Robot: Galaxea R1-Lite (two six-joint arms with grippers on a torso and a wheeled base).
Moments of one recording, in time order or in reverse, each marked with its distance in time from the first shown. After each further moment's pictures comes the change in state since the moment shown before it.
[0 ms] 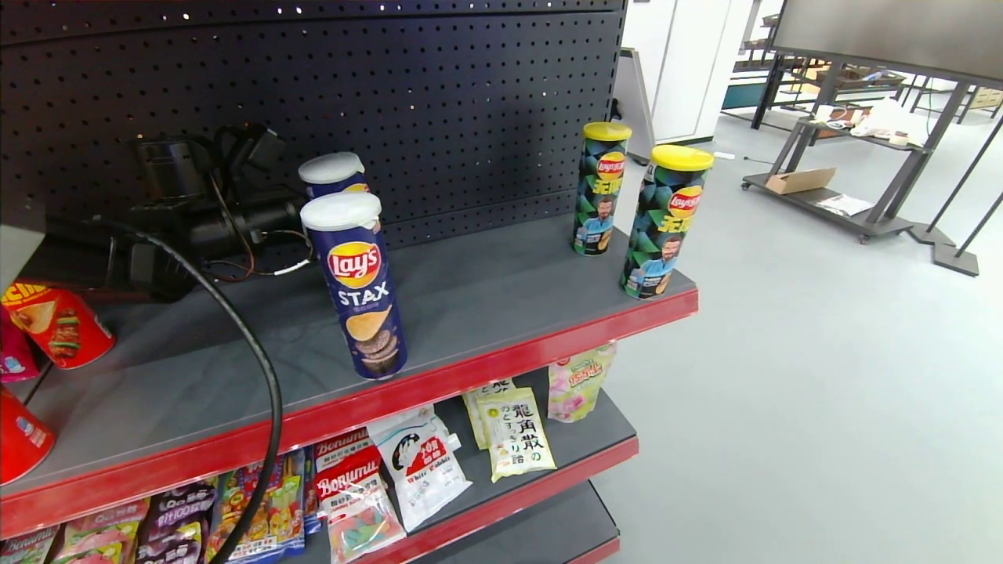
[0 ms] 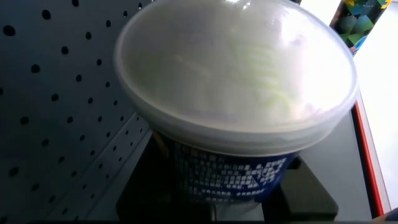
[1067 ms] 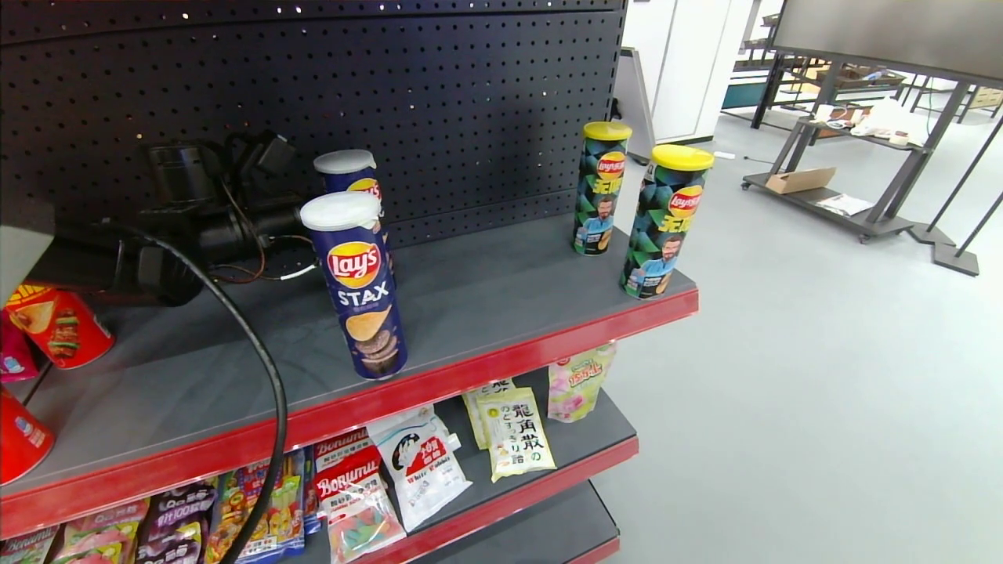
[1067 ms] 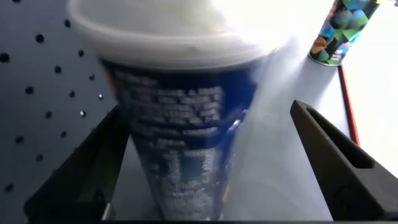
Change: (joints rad) left arm -0.014 -0.006 0.021 0.004 0.001 -0.008; right arm 0.000 0.000 0.000 0.000 0.000 0.000
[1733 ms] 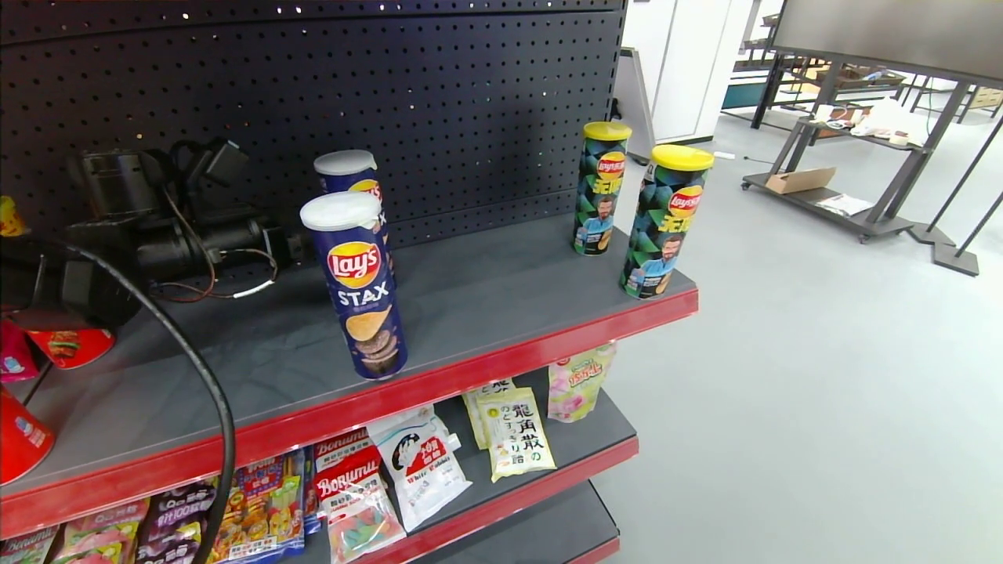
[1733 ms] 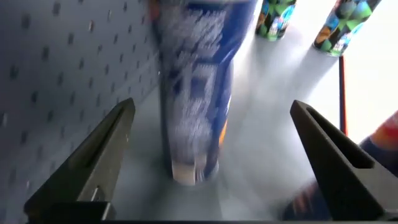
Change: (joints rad) left arm 0.079 -0.142 0.203 -0.001 0.002 0.004; right arm 0.000 0.000 0.000 0.000 0.000 0.000
